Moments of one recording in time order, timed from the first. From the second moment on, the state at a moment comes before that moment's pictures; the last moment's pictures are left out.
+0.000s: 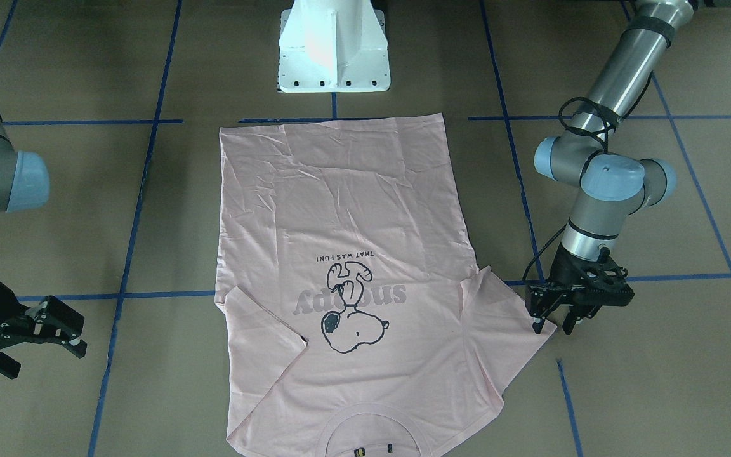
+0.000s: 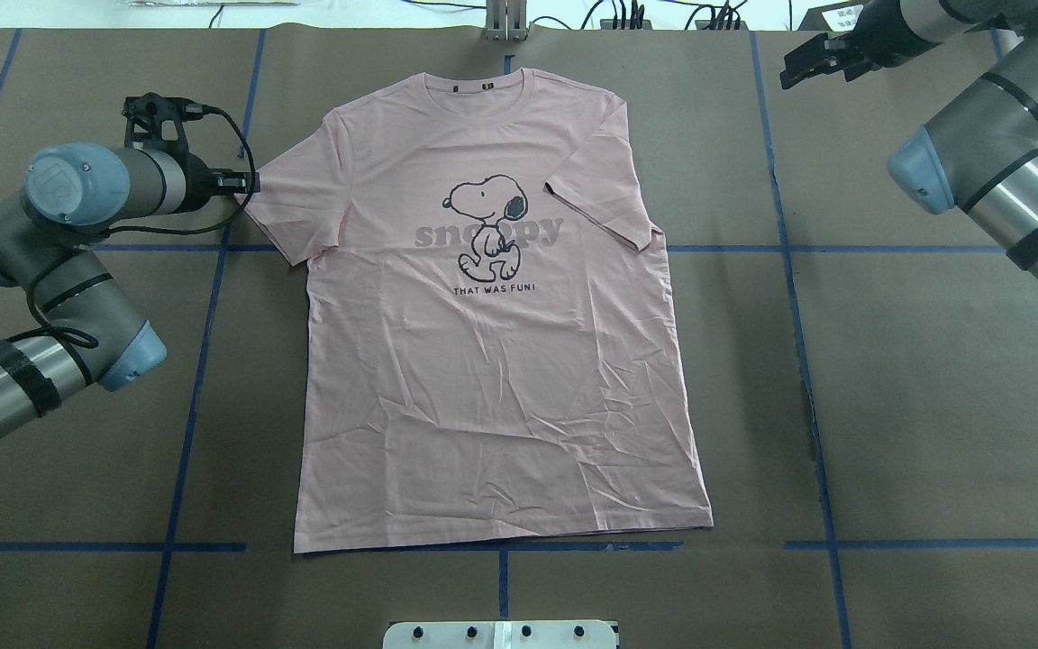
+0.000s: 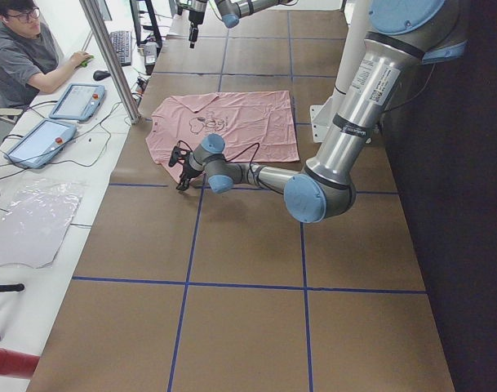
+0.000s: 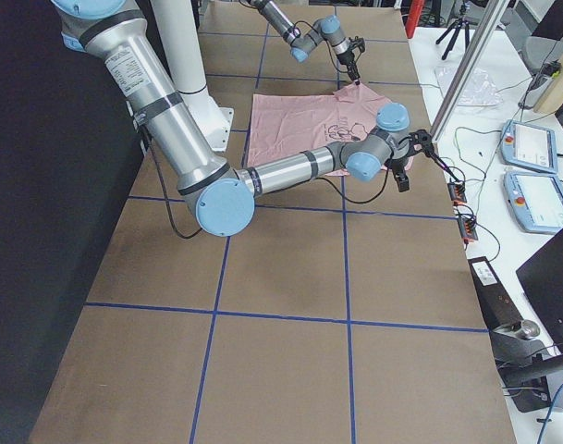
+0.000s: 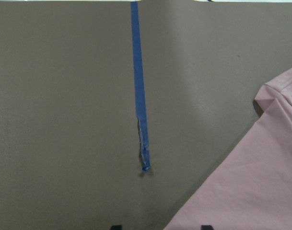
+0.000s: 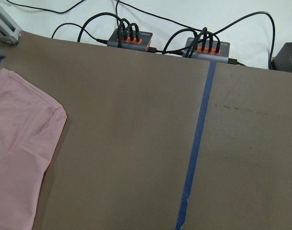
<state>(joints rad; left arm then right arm) -0.82 -2.04 -1.16 -2.53 -1.65 -1.00 1.13 -1.01 1.30 -0.98 2.16 0.65</state>
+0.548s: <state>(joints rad) -0.81 -2.04 -1.18 -2.53 -1.65 -0.98 1.13 -1.02 1.30 -0.98 2.16 0.65</state>
